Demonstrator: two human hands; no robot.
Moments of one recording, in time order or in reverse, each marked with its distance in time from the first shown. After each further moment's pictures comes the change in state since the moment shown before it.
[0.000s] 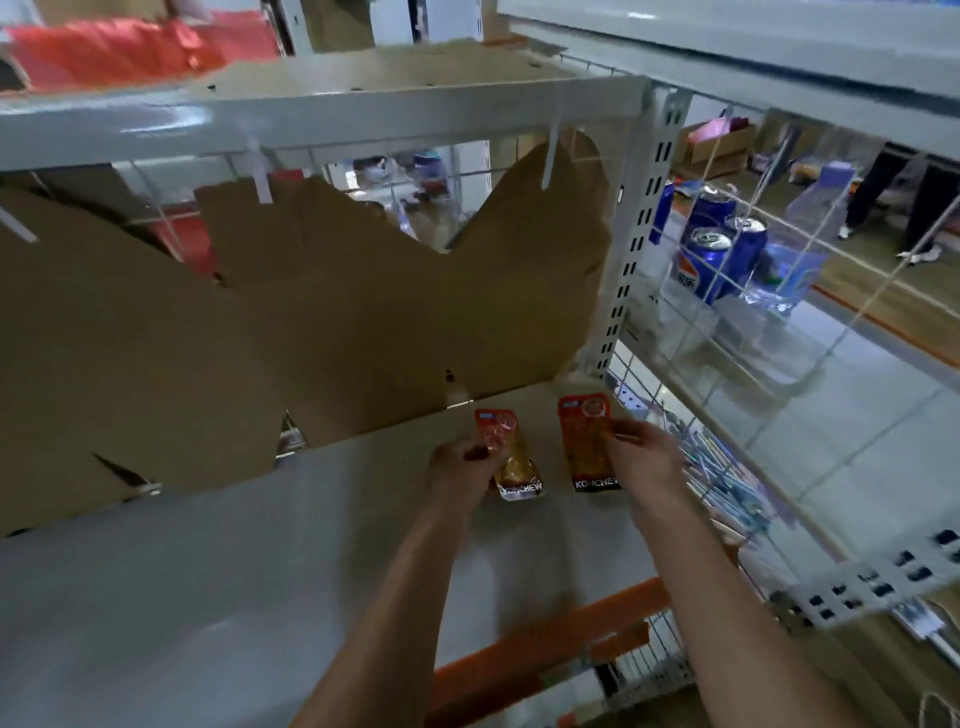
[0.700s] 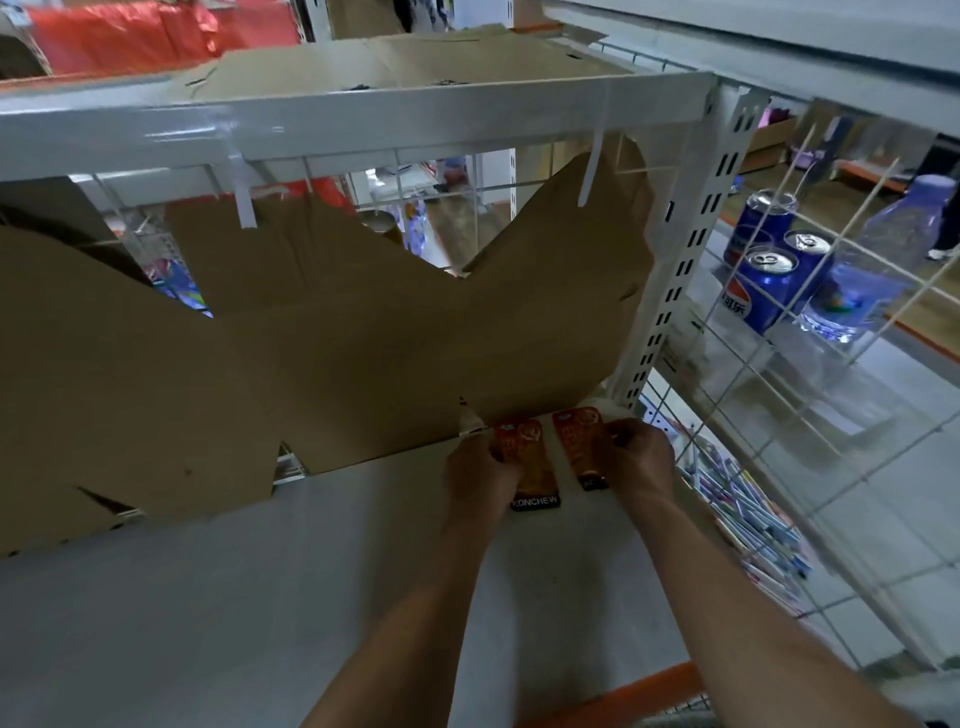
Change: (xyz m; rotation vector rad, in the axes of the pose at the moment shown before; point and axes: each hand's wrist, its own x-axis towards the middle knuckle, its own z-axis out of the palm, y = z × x) left_hand 0.055 0.017 0.015 0.377 0.164 0.091; right_hand 0.065 -0.006 0.044 -0.516 0.011 -0.205
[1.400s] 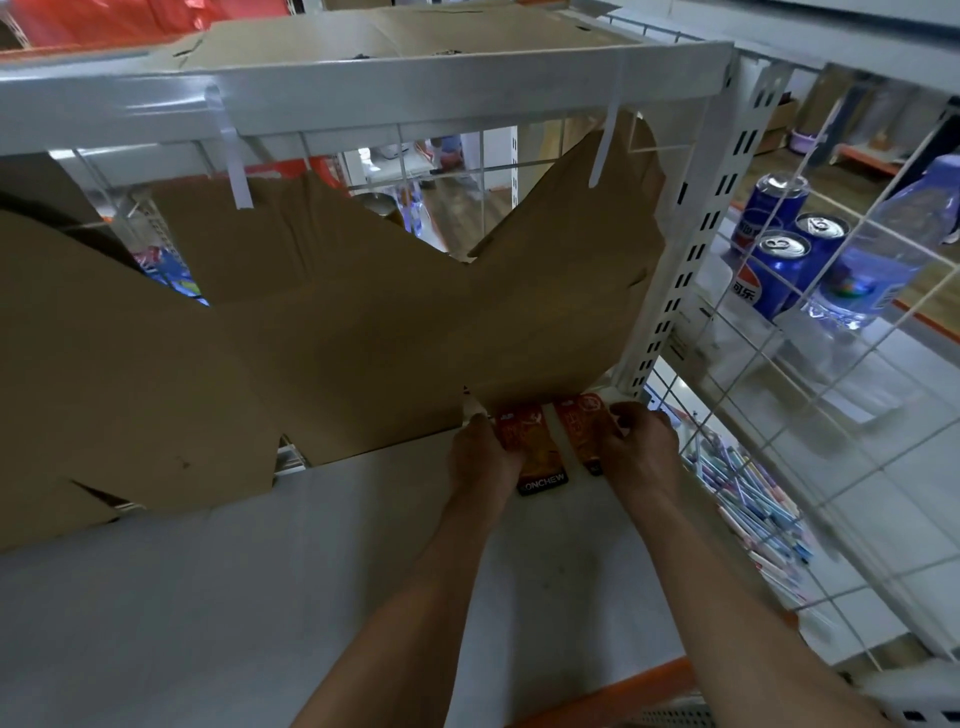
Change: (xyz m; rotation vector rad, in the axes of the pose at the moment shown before) left_hand 0.004 0.008 -0.006 0.150 -0.023 -0.017; right_hand -0.013 -0.004 0.001 -0.130 0.001 -0.101
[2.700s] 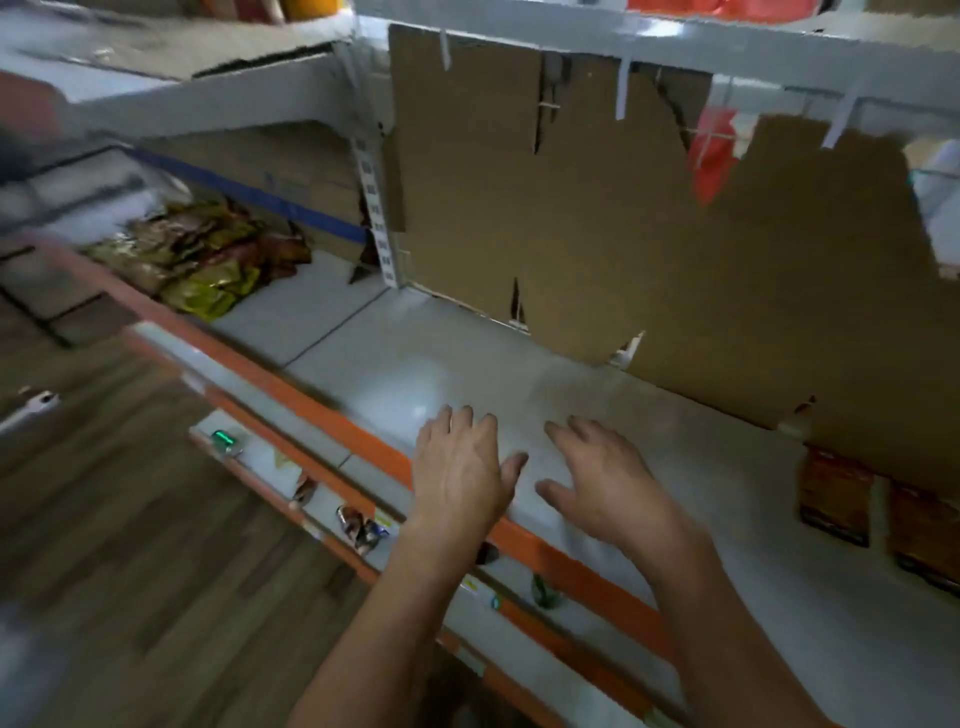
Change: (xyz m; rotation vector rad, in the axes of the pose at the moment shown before) left_hand -0.251 -0.171 -0.156 0.509 0.486 -0.302; right_hand -0.241 -0.132 0.065 -0.622 -0.830 -1.198
